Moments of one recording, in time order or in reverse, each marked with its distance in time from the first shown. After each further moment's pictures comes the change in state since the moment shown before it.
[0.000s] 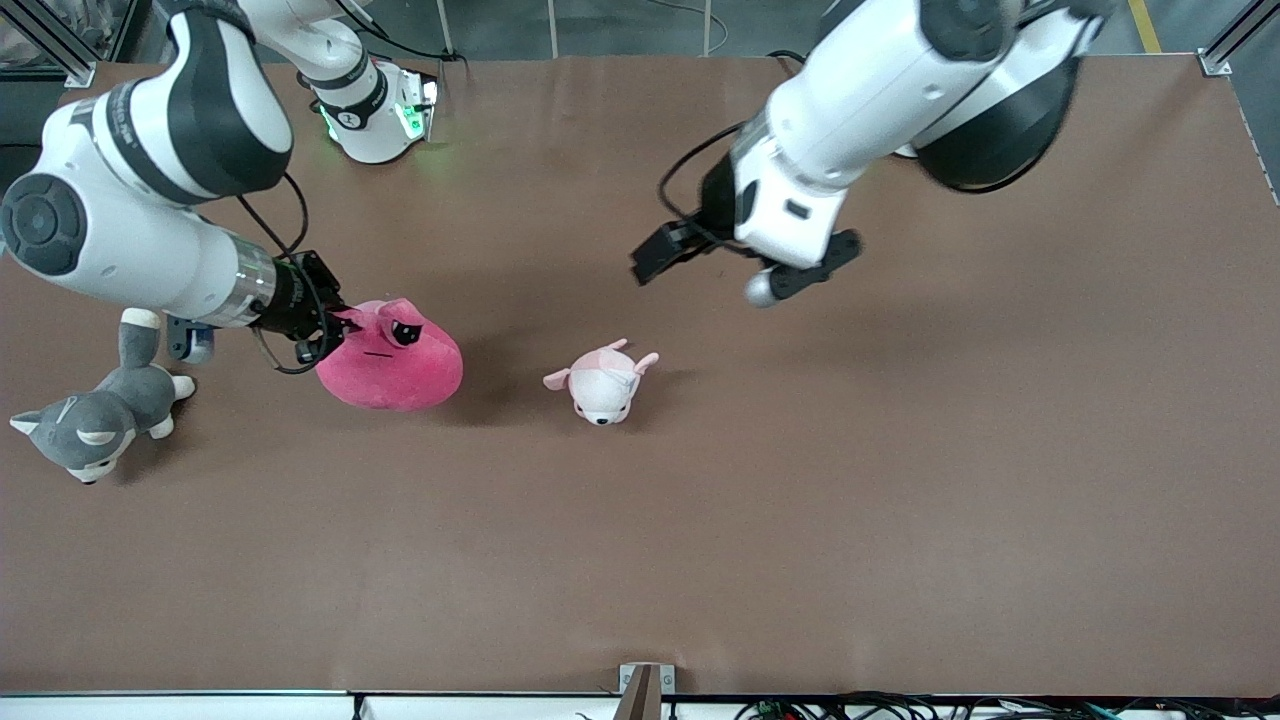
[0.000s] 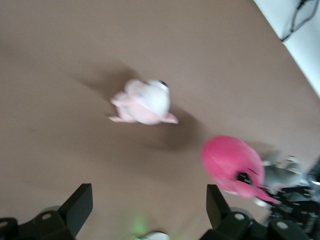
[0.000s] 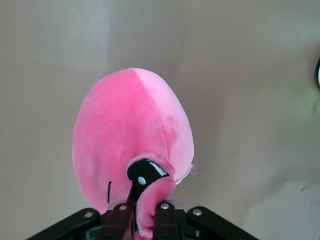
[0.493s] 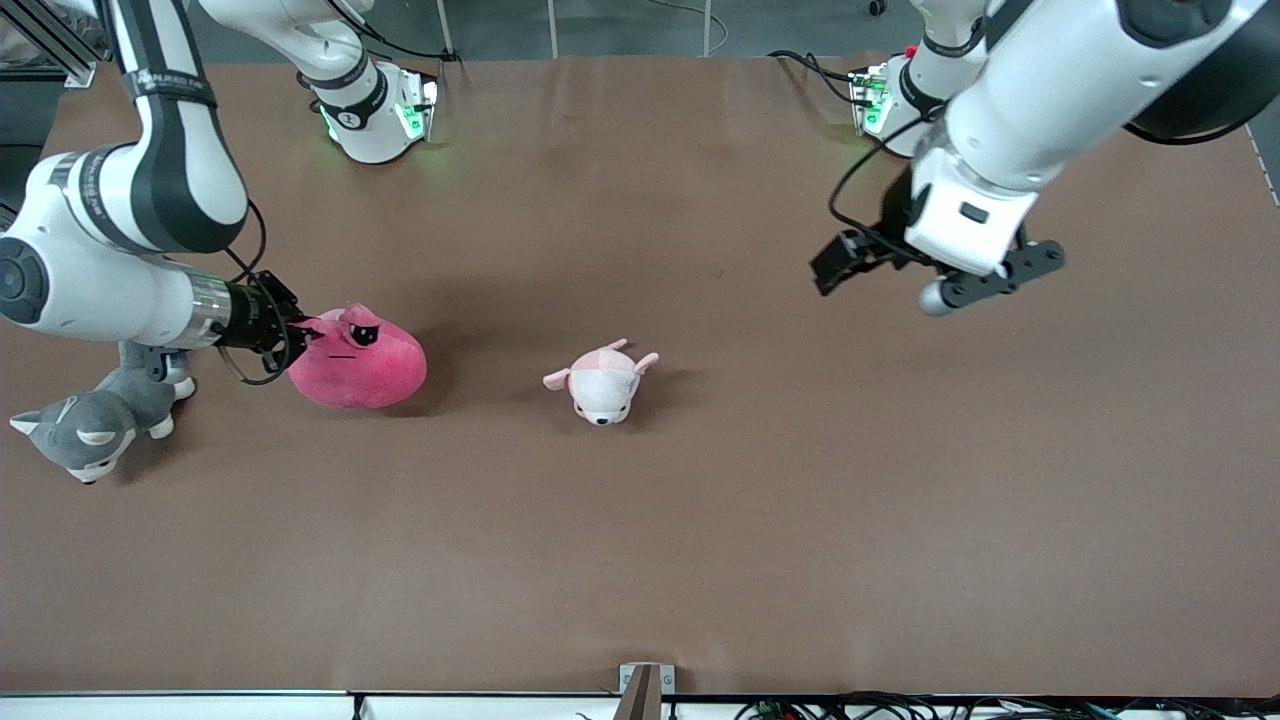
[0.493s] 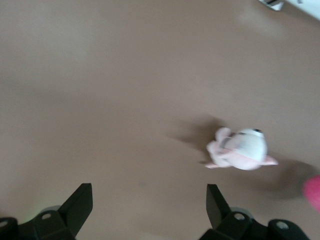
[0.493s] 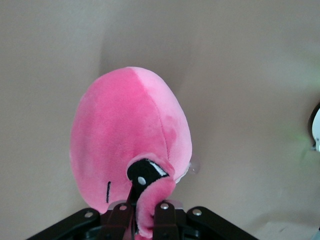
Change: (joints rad) left arm 0.217 -0.133 0.003 -0.147 0.159 -0.167 0.384; right arm -0.158 0.001 0.000 -0.179 0.009 0.093 -0.287
